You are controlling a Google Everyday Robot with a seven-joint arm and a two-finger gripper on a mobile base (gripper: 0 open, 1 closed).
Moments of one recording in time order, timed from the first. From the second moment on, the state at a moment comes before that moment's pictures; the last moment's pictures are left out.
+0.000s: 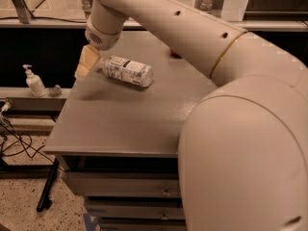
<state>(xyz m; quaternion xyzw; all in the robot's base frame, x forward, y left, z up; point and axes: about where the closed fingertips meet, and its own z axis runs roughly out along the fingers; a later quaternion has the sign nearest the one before) 0.690 0.165 0.883 -0.55 0.79 0.09 0.25</state>
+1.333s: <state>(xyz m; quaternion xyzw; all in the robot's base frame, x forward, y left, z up) 0.704 0.140 0.847 -0.54 0.81 0.05 0.20</state>
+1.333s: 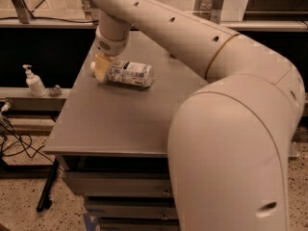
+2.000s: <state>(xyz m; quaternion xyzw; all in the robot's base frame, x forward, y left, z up) 0.722 0.117 0.873 -0.52 0.81 0.08 0.25</state>
